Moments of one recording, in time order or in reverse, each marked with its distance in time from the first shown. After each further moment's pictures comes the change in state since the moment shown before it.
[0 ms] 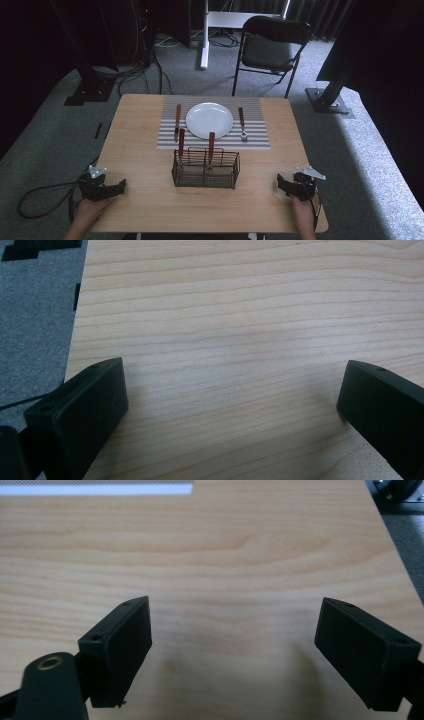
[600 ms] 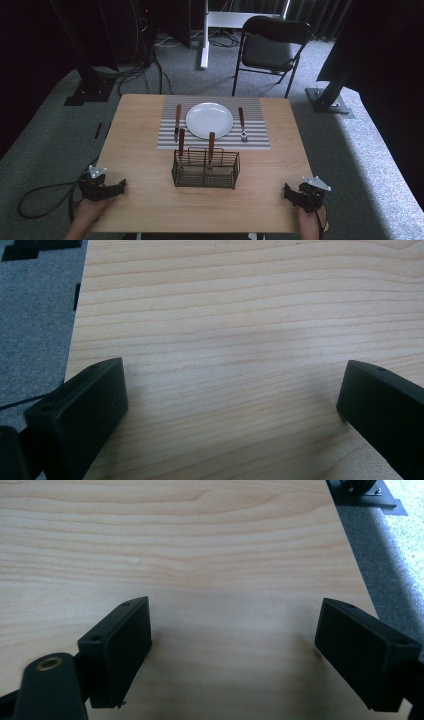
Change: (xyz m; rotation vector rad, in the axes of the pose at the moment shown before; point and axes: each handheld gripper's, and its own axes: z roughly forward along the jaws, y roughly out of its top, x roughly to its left) left arm 0.000 0.000 0.000 0.002 0.000 0.001; right arm -0.010 -0.025 -0.021 0.027 -0.100 -0.016
